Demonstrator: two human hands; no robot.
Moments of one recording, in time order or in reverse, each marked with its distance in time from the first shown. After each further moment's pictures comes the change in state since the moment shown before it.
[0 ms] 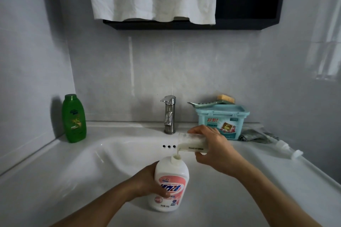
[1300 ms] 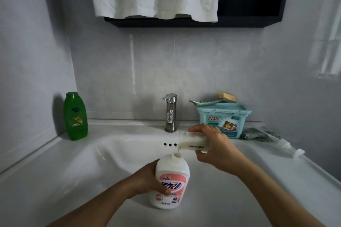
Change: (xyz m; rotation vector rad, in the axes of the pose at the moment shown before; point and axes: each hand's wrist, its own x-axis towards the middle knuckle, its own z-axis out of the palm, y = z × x) left_hand 0.000 -0.001 -0.002 -0.026 -0.021 -0.008; right_hand -0.001 -0.006 -0.002 0.001 -0.026 0.023
